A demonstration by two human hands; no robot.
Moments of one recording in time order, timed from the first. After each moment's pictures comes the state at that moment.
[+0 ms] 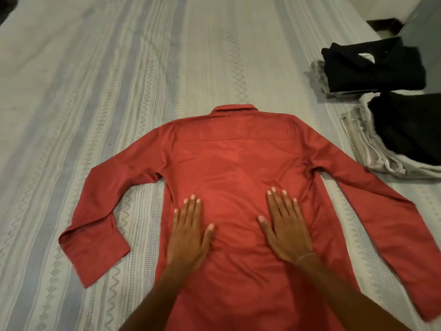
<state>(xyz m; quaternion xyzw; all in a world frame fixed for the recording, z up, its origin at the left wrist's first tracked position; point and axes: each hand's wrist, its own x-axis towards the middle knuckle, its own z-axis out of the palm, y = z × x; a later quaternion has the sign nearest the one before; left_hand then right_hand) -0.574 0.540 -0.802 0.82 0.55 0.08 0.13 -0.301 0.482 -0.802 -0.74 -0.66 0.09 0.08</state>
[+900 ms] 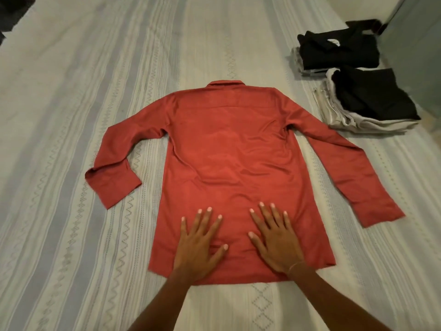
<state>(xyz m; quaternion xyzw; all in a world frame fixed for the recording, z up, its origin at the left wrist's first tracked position) -0.601 0.332 -0.785 0.87 0.48 -0.02 0.12 -0.343 0.274 -0.791 -0.72 -0.69 0.10 0.02</state>
